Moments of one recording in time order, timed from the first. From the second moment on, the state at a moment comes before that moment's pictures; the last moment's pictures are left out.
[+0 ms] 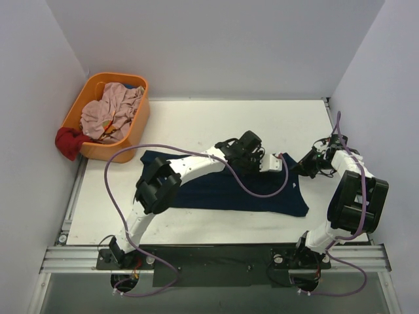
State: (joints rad) left arm -0.95 2.22 1.80 -0.42 0.28 0.69; right arm -0.33 1.60 0.94 -0.58 -0.52 0.49
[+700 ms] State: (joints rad) left arm -0.96 2.23 1.77 -0.41 0.32 0.60; right arm -0.33 1.59 0.95 -0.58 -0.52 0.49
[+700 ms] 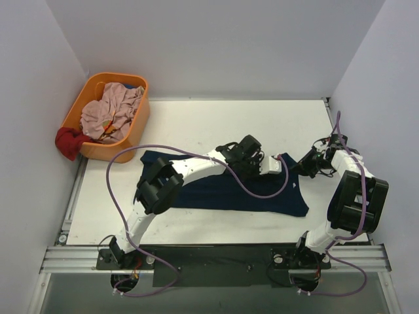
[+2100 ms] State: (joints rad) left arm -0.97 2.24 1.71 -0.33 0.28 0.64; right arm -0.34 1.59 0.95 -0.58 -0.53 0.49
